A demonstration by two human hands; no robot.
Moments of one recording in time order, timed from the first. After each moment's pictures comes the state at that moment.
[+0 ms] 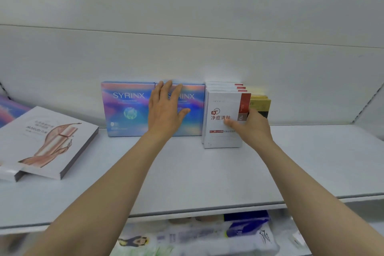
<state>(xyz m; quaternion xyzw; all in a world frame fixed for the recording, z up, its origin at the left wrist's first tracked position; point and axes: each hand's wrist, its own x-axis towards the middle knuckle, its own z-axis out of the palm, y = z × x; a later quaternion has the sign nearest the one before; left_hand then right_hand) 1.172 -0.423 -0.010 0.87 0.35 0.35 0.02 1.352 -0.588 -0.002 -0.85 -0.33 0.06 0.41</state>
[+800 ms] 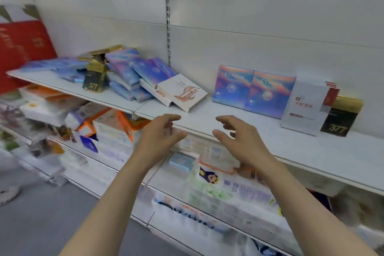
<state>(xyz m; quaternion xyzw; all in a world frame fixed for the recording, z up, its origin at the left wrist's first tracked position) 0.838 -0.671 0.002 0.70 0.51 0.42 0.28 1.073 -0.693 0.006 -0.61 -0.69 0.16 0.35</state>
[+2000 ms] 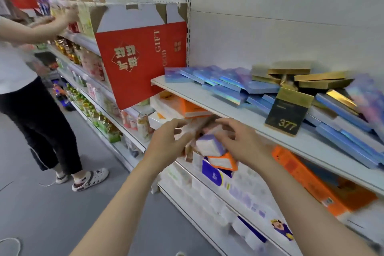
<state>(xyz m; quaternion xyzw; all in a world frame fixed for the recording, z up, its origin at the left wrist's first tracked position) 0.210 -0.420 -0.042 0.61 0.62 0.43 0.23 0.422 -0.364 -0.038 -0.48 -0.78 0.24 0.32</state>
